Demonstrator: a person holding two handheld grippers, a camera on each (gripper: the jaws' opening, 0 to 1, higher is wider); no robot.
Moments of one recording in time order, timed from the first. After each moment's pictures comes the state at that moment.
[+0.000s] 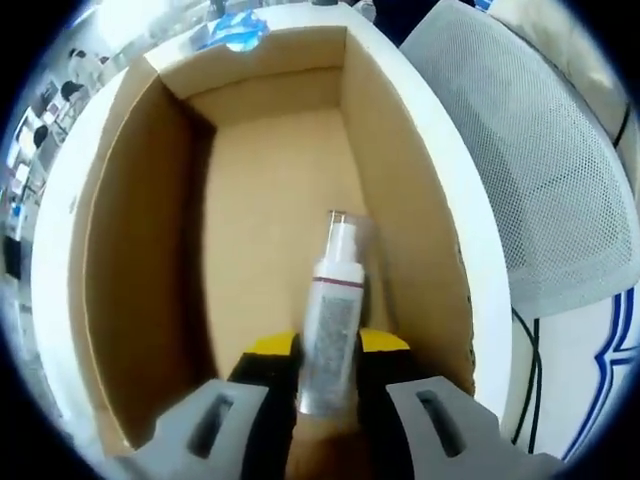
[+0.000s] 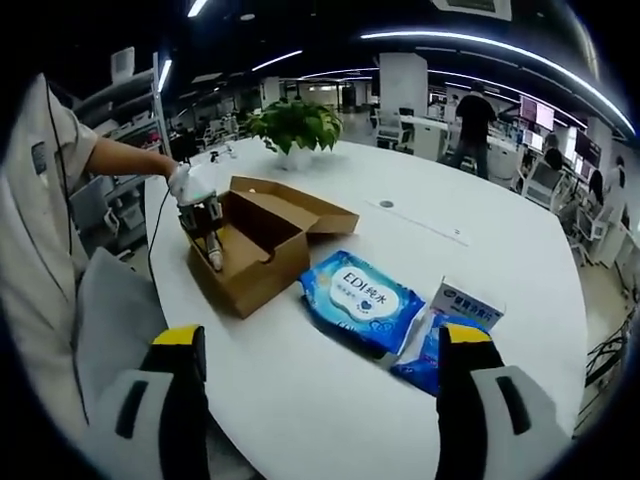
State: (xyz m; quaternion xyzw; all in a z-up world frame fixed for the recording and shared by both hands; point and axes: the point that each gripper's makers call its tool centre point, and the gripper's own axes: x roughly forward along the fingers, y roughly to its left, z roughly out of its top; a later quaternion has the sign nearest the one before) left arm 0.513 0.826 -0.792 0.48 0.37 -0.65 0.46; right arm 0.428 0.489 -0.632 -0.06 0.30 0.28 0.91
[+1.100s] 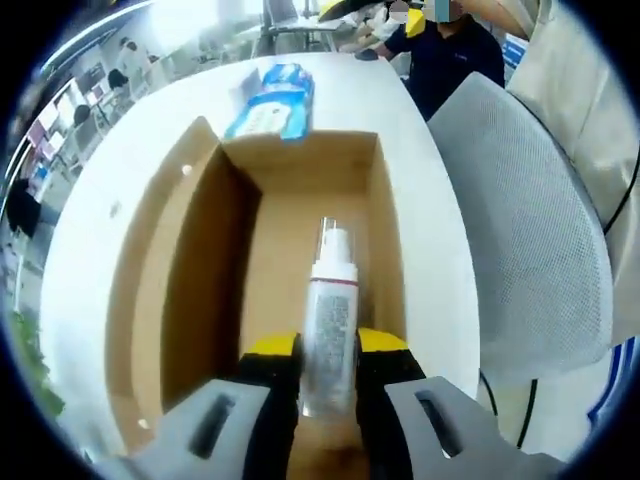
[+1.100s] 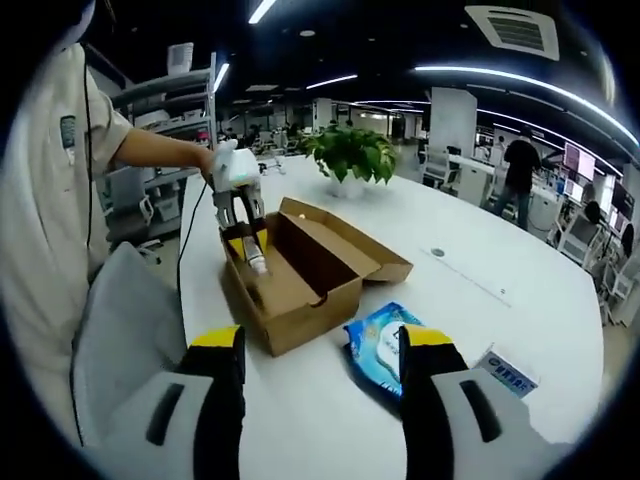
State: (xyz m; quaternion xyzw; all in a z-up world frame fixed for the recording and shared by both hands) left arm 0.507 0.788 -0.724 0.39 0.35 -0.65 0.56; right arm 0.443 0.565 -0.618 -0.10 0.22 0.38 0.89
